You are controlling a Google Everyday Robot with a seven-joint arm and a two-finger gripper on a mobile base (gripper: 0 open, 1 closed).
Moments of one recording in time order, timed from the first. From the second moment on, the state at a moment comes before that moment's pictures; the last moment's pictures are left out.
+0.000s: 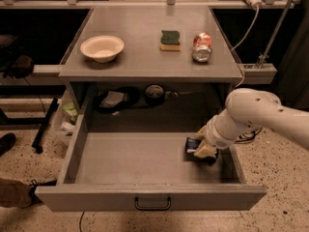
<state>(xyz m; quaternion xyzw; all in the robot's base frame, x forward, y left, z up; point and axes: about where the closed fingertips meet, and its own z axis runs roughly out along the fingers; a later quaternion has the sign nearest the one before) 0.539 -0.161 0.624 -0.64 0.75 0.07 0.18</state>
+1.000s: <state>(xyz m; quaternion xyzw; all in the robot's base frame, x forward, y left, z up) 0.542 -0.155 0.744 -0.65 0.70 0.07 0.29</state>
